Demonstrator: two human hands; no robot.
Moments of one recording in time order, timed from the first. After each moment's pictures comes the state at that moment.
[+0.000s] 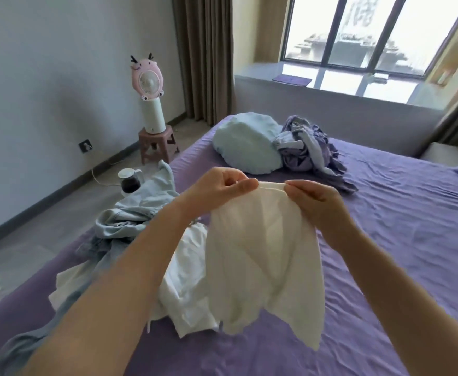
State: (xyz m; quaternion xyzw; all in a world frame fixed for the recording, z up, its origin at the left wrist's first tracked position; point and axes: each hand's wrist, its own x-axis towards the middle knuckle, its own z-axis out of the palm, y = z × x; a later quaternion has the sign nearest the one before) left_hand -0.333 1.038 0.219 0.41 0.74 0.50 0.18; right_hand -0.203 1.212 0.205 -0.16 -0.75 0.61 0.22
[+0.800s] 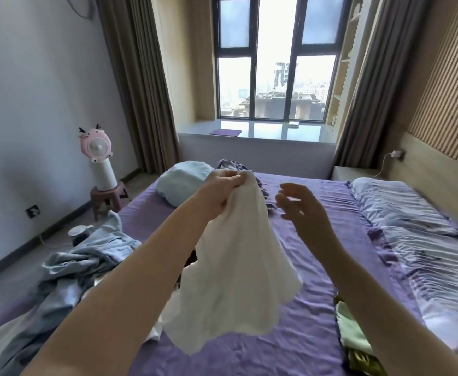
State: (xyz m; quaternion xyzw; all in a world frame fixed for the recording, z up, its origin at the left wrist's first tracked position) left_hand -0.072 1.172 0.335 0.26 0.65 0.66 0.27; right_hand 0.080 1.281 0.290 -0.15 -0.75 0.51 0.38
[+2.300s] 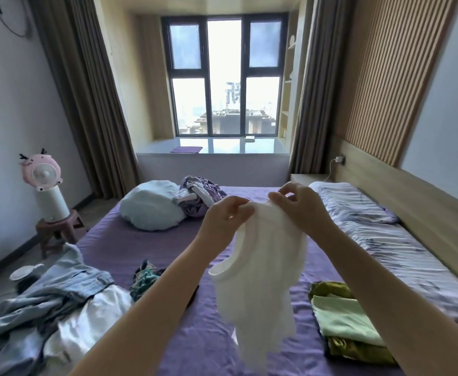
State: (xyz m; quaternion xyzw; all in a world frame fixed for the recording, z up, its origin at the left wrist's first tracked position) left_hand -0.030 1.153 0.306 0.48 0.62 0.60 0.12; right_hand 0.104 1.278 0.334 -0.33 -0.83 0.29 0.35
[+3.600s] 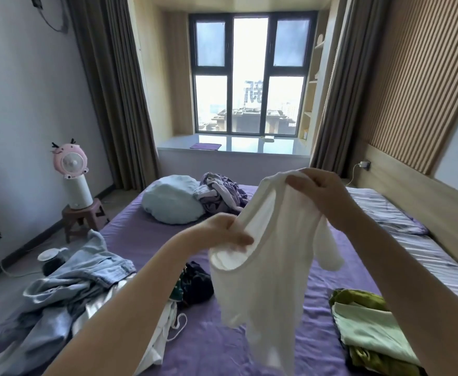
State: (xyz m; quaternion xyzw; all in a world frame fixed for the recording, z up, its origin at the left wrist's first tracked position) left_hand -0.108 1.098 0.297 0.50 0.68 0.41 0.35; right_hand 0.072 1.251 0.361 -0.14 -0.81 0.43 0.38
